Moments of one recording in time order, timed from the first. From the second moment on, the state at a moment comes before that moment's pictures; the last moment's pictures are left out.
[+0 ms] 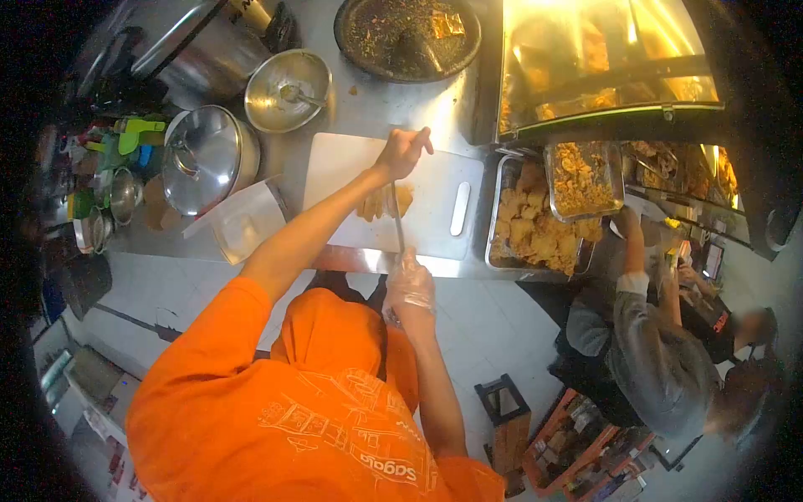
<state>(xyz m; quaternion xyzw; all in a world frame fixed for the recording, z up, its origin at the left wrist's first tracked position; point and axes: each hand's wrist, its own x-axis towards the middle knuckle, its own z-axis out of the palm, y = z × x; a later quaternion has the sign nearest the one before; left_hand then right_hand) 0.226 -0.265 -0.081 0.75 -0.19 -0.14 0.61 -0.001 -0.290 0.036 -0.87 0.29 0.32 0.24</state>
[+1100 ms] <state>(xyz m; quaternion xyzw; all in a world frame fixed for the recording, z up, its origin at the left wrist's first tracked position) 0.218 -0.304 -0.107 0.81 -0.31 -0.12 0.48 -0.009 -0.313 -0.086 -0.85 0.33 0.28 0.30</state>
